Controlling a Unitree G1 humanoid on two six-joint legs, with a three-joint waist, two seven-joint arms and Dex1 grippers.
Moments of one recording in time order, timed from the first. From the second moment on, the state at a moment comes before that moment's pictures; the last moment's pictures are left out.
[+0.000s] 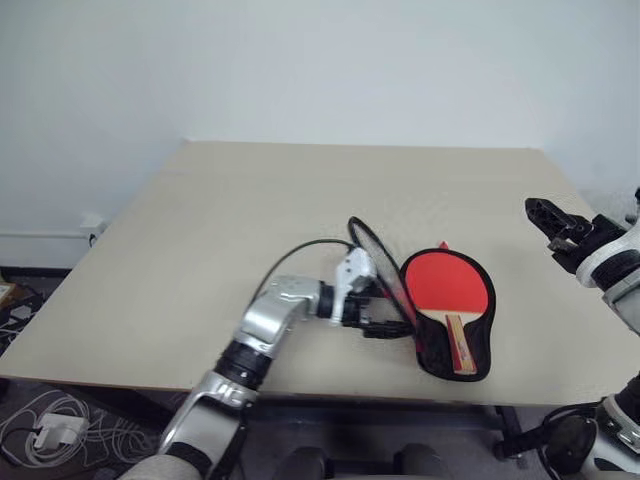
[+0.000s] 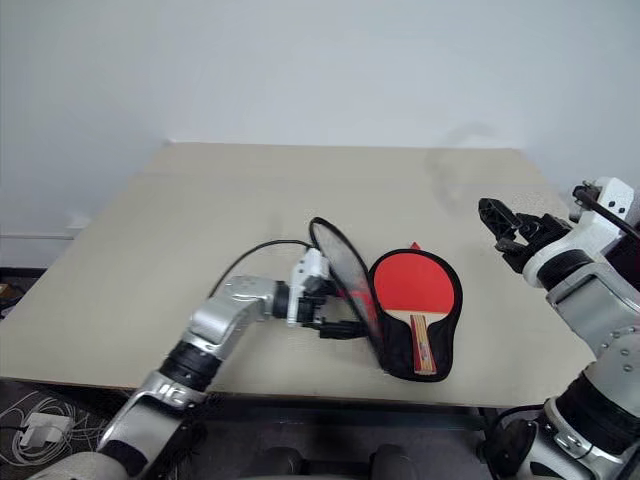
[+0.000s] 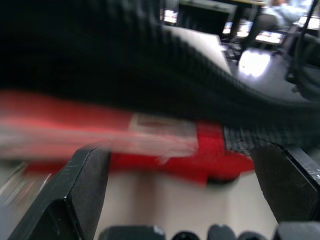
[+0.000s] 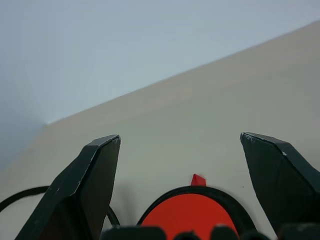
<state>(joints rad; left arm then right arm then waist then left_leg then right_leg) -0.57 0.18 -0.36 0.23 -0.25 0.42 -1.11 -0.42 -0.39 -0.75 -0.44 0.90 1.25 -0.01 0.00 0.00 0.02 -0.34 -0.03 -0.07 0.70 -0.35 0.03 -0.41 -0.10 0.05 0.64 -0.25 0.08</state>
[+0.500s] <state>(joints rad) -0.62 0.07 -0.33 0.33 -0.21 0.58 -0.93 -0.33 -0.34 -0.62 -0.41 0.82 1.04 -0.05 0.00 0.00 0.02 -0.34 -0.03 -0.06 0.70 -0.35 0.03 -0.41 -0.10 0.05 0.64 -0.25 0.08</state>
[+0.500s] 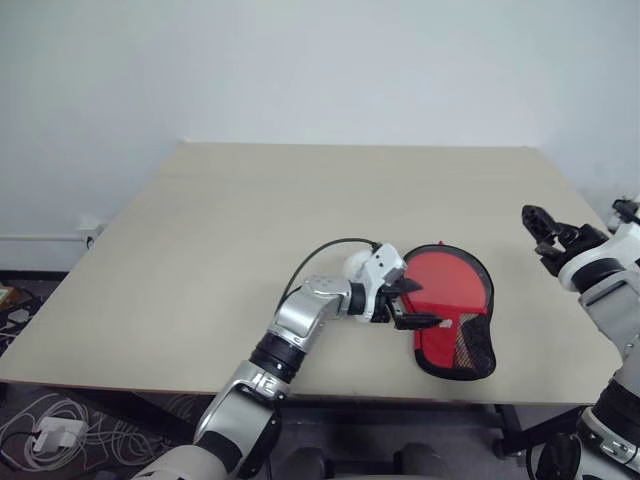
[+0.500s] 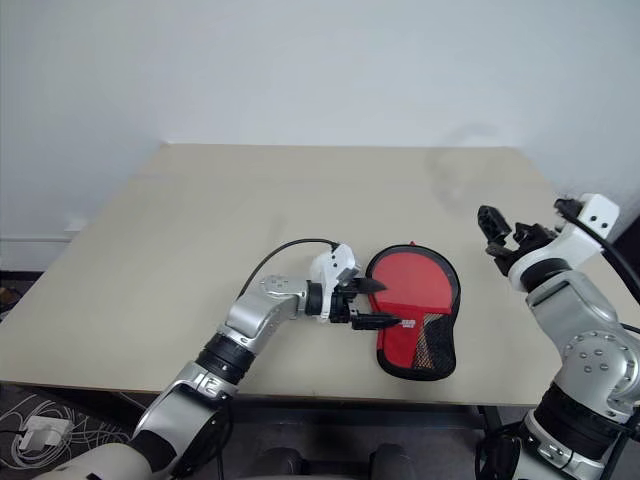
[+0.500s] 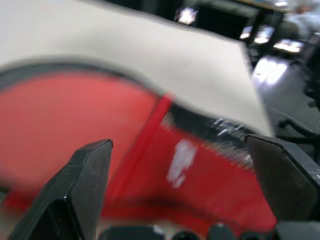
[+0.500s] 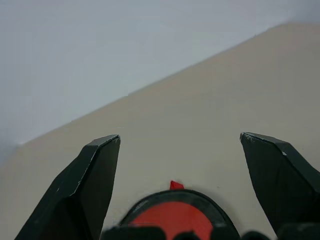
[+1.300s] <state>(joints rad) -0.72 -0.07 -0.26 0.40 -0.36 1.19 -0.82 -0.27 -0.34 -0.53 -0.36 0.77 0.97 -0.05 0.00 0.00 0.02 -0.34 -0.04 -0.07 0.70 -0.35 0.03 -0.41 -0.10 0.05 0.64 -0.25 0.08</state>
